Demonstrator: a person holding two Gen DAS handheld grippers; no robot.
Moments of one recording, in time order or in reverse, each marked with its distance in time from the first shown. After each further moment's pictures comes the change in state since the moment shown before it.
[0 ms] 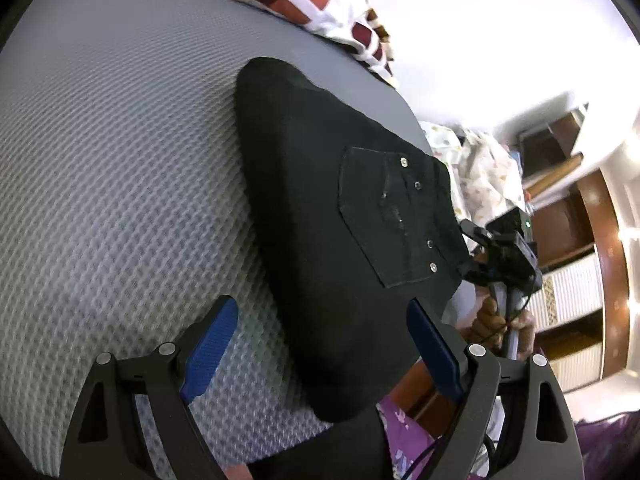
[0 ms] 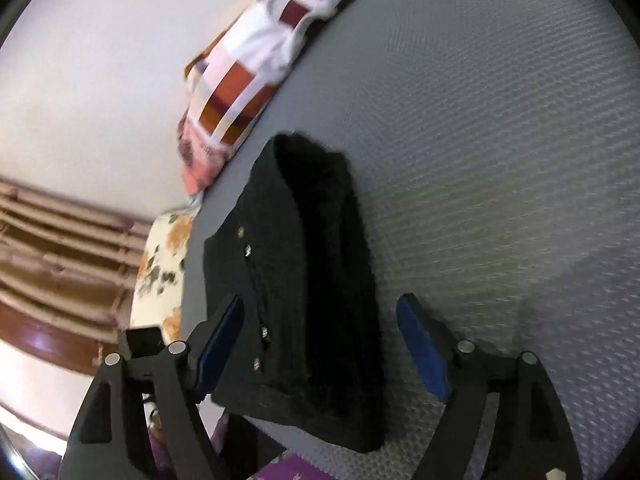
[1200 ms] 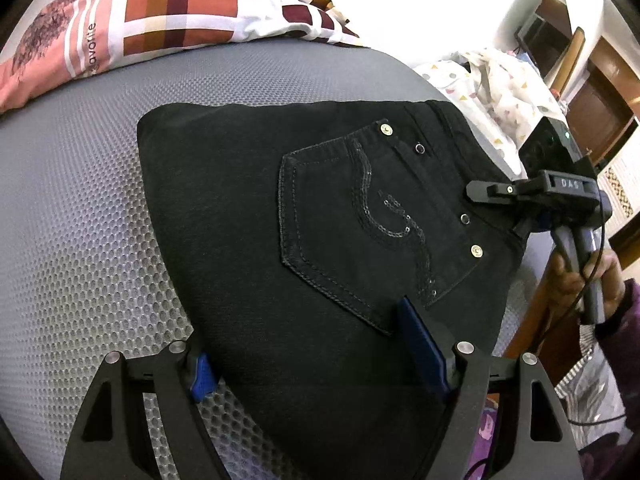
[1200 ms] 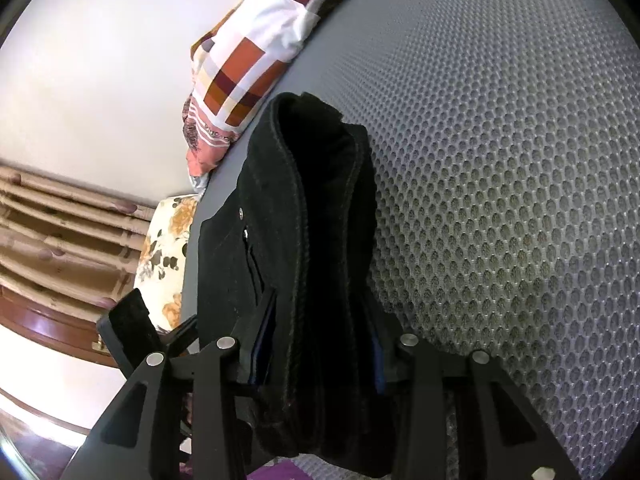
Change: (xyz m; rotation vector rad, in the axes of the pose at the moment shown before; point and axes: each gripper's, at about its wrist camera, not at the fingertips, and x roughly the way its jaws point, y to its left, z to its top) left arm 0.054 -0.056 0.004 0.393 0.028 0.297; right arm 0.027 0.004 -0.006 -0.028 0.037 0.005
